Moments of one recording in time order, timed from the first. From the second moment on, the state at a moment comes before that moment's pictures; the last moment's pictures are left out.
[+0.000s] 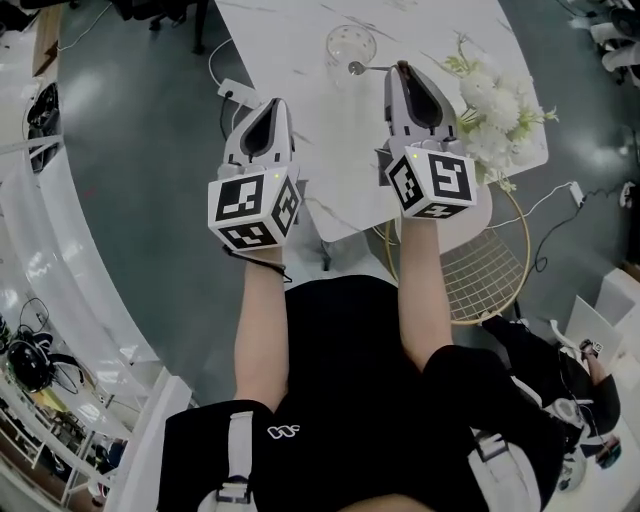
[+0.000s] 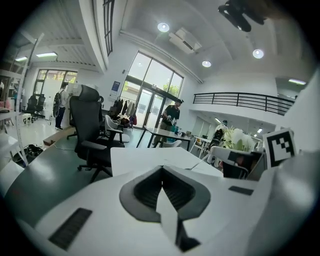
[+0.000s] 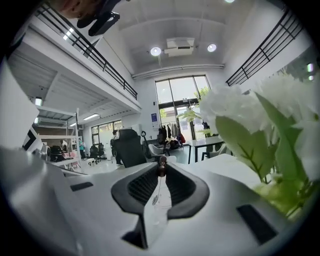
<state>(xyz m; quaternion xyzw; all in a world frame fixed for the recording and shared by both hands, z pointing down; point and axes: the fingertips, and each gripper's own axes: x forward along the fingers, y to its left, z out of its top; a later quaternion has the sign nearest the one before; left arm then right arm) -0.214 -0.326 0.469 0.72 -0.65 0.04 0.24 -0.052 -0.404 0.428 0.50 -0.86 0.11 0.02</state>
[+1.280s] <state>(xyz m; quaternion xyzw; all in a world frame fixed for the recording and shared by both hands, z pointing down) -0.200 -0.409 0.501 0.76 -0.58 0.09 0.28 -0.072 -0.473 0.513 0.50 -0.84 0.18 0.12</state>
